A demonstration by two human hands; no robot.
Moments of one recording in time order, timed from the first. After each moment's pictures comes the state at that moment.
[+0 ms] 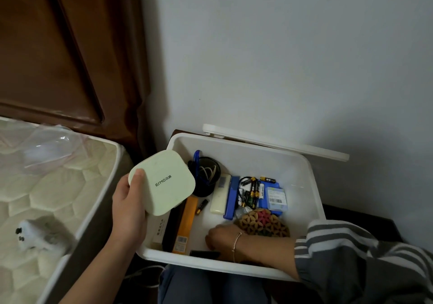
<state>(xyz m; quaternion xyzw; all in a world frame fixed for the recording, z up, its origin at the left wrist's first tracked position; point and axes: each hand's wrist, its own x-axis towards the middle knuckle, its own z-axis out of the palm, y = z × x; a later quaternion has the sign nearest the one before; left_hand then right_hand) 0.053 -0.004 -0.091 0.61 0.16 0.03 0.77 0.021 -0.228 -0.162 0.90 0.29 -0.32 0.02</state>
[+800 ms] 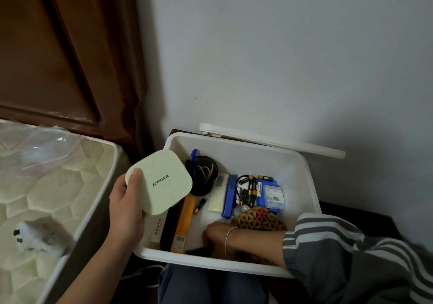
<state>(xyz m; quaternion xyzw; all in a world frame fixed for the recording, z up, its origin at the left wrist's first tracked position) 0.053 -0.003 -0.094 0.62 0.16 0.02 0.76 0.027 -0.220 -0.159 0.90 0.24 -0.37 -0.05</state>
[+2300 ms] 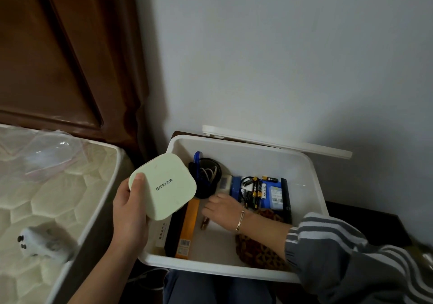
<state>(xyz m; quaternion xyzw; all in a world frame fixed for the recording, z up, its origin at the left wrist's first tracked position) 0.052 -0.003 -0.092 0.62 0.16 0.02 0.77 0.070 -0.234 -0.156 0.90 0.42 0.01 0.07</state>
